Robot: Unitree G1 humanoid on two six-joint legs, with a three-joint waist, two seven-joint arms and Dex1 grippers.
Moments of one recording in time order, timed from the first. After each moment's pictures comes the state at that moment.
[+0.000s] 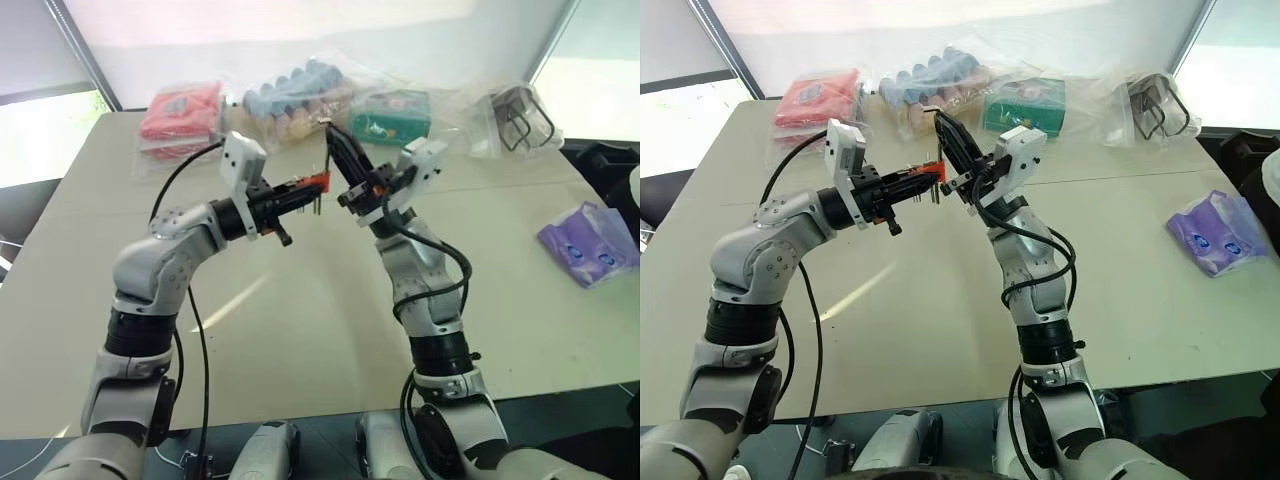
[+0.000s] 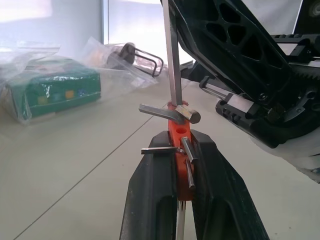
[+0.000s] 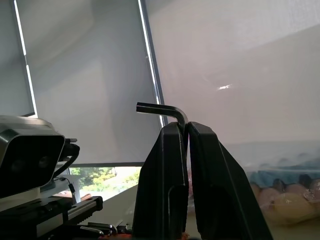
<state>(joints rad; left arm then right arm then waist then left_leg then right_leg) -0.66 0.42 0.02 -0.13 -0.60 0.65 -0.72 -0.59 0.05 0.02 -0.02 0.40 0.02 0.46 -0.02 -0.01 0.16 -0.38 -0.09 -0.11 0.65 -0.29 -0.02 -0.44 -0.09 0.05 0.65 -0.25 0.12</state>
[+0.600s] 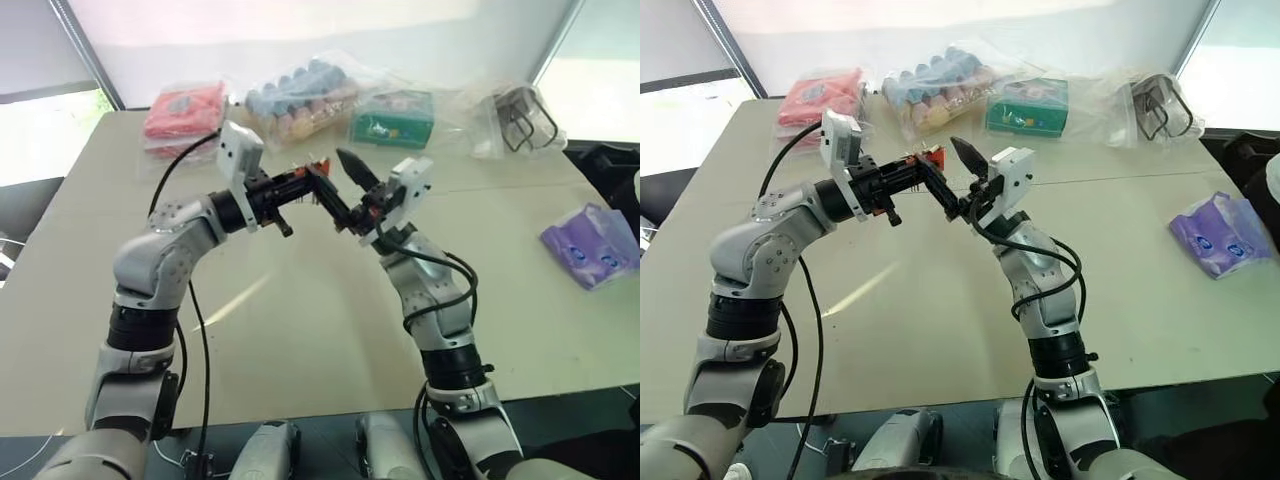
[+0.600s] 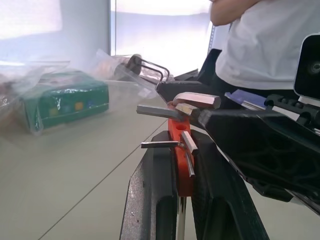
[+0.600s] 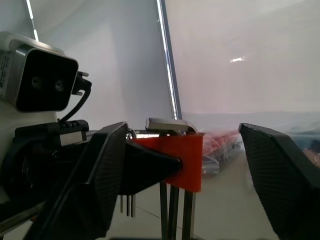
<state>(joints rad) -0.69 0.41 0.03 -0.12 -0.60 0.64 -0.72 -0.49 -0.06 0.05 -0.09 0.40 0.13 0.49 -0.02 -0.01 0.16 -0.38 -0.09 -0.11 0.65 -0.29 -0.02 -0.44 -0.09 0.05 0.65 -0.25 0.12</state>
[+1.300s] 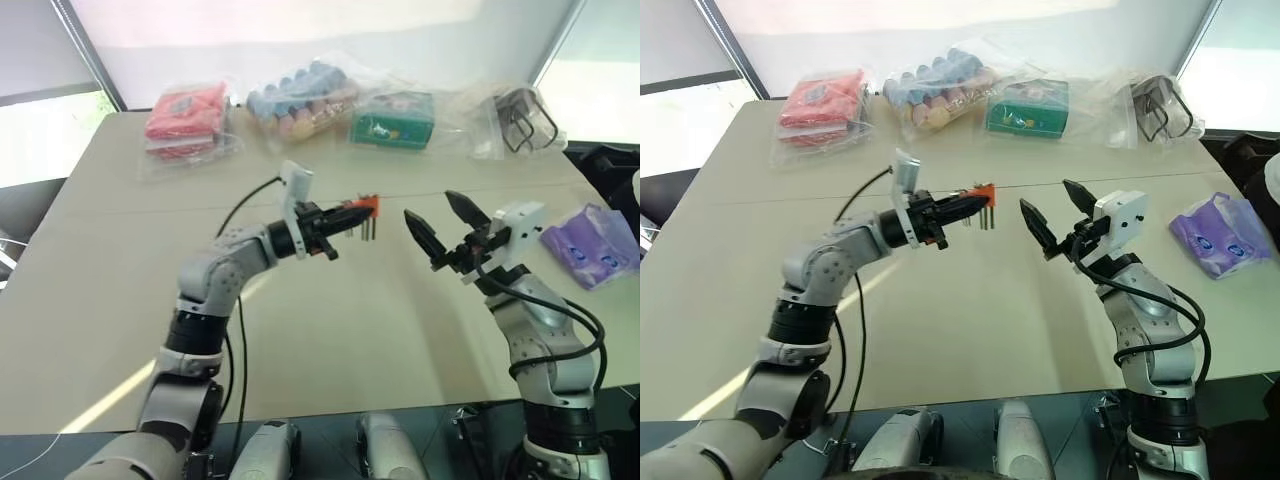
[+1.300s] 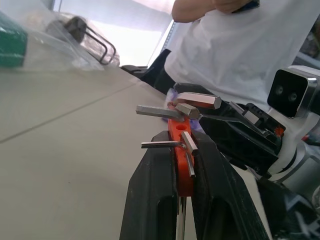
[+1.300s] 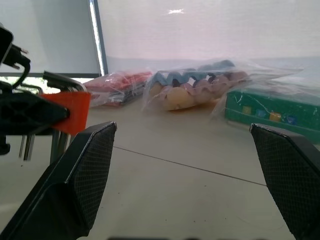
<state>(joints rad) -0.68 0.10 -0.03 0.09 -0.67 0.79 -0.70 -0.18 -0.38 -0.21 -0.31 0.48 0.25 0.50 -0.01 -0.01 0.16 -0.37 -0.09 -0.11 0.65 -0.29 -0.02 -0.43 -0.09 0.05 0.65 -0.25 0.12</state>
